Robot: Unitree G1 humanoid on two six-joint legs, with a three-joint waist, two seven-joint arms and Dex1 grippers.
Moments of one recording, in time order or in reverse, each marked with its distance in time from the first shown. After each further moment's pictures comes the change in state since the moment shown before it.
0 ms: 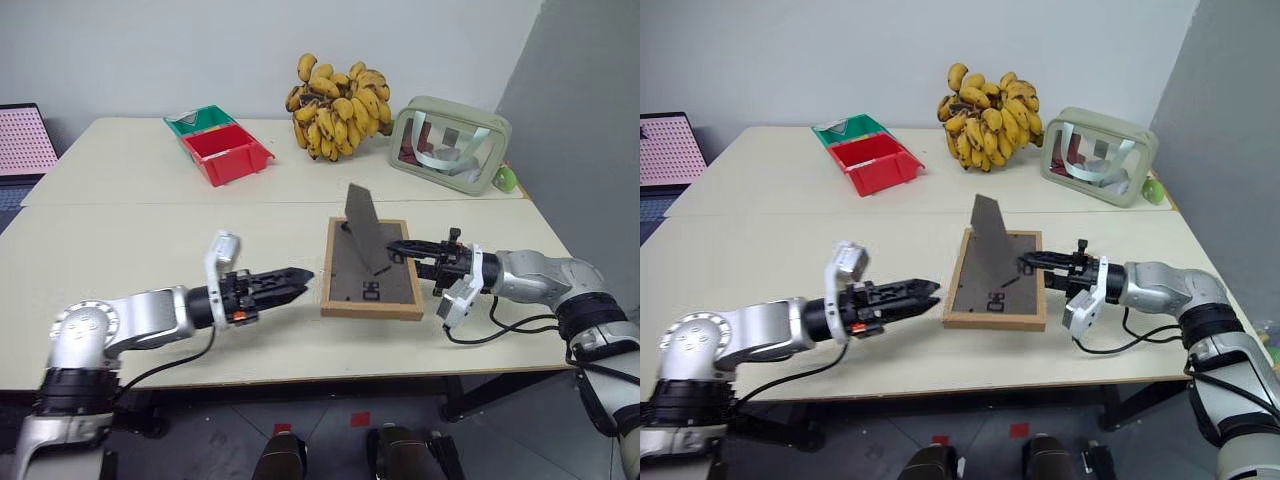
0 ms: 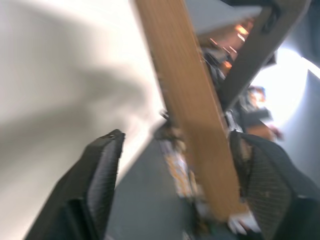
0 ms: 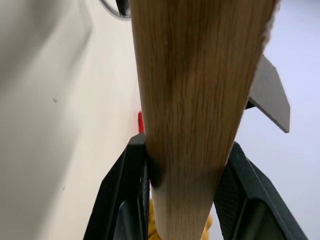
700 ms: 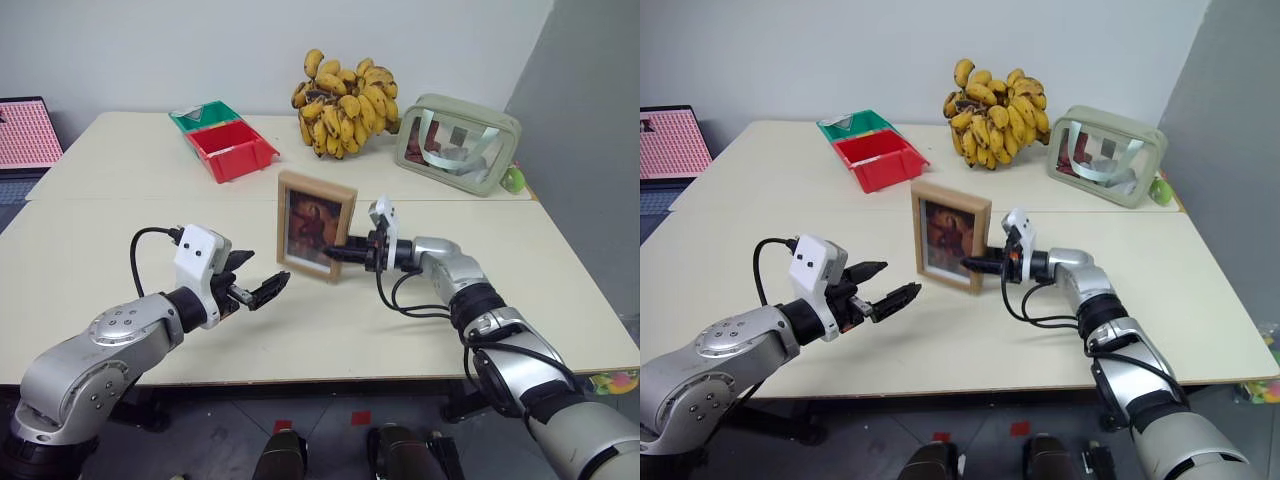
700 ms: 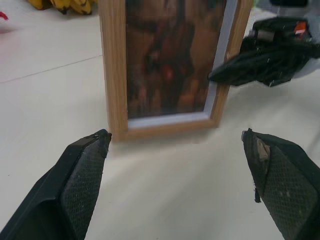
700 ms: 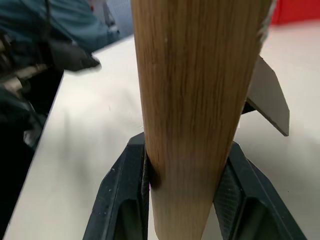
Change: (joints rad) left arm 0.243 0.009 -0.036 -0.523 1.061 -0.483 -0.226; right arm -0.130 0.486 -0.159 0.112 0.982 1.438 1.031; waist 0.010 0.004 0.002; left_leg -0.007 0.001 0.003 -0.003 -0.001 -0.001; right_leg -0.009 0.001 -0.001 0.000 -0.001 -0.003
